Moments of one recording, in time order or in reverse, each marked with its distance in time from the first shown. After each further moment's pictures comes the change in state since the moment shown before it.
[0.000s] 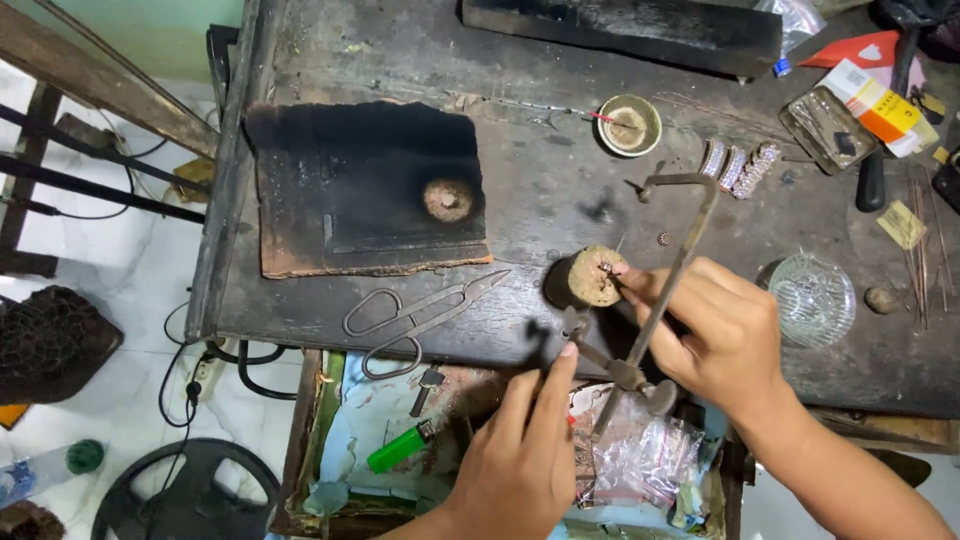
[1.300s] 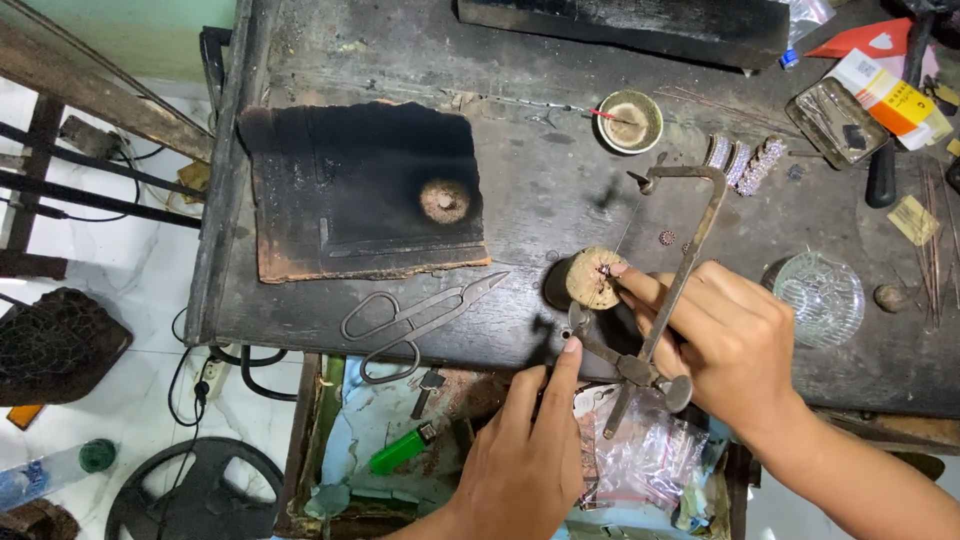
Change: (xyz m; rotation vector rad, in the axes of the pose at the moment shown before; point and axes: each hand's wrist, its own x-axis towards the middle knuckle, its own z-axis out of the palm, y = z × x) left_hand 0.007 0.003 0.005 0.010 -0.171 -0.146; right_hand -0.004 -0.004 -0.007 -0.175 -0.062 0.007
